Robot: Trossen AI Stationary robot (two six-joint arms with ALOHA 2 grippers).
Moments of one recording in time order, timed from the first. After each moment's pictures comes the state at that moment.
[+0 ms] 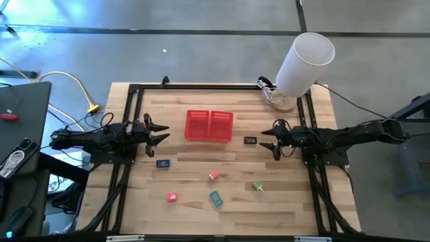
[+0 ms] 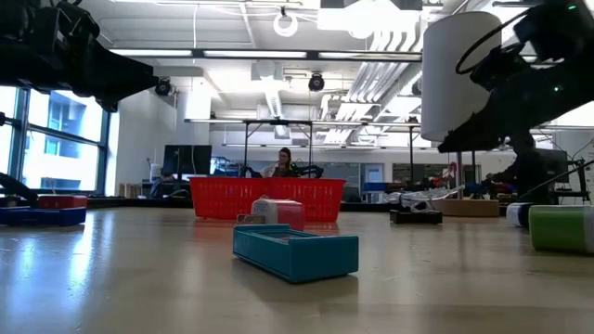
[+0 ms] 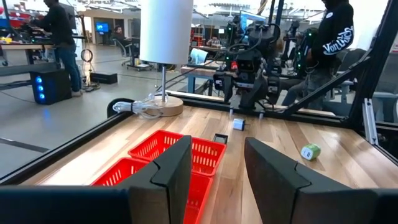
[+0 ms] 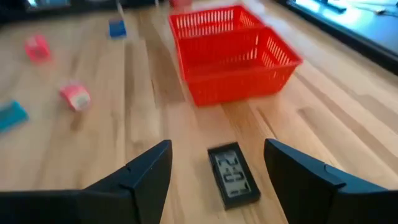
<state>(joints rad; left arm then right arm) -0.06 0.00 0.03 0.06 -0.27 -0.08 -0.02 0.69 0.13 0.12 0.19 0.18</state>
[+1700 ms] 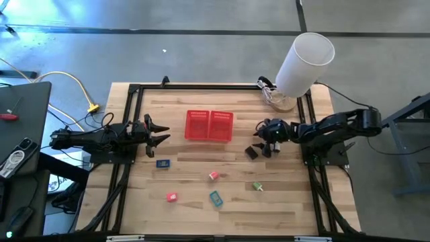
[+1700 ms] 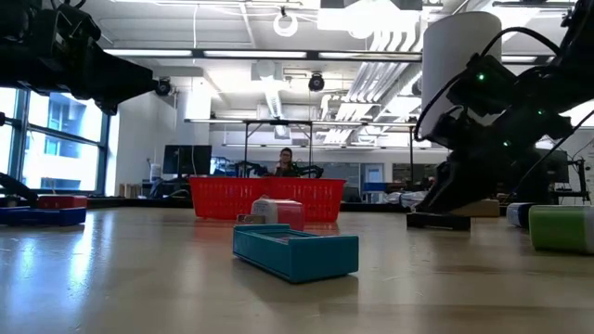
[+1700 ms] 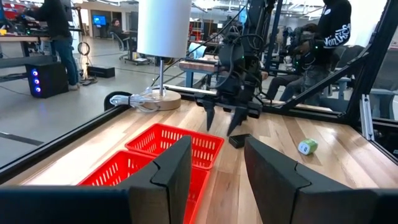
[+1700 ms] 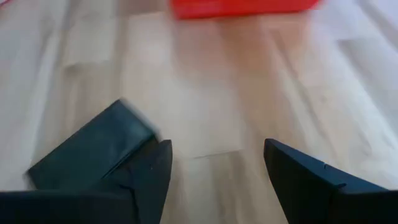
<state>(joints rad) -0.06 0.00 0.03 0.03 -0.27 -0.10 -0.27 1.35 0.20 0.45 -0.08 -0.02</state>
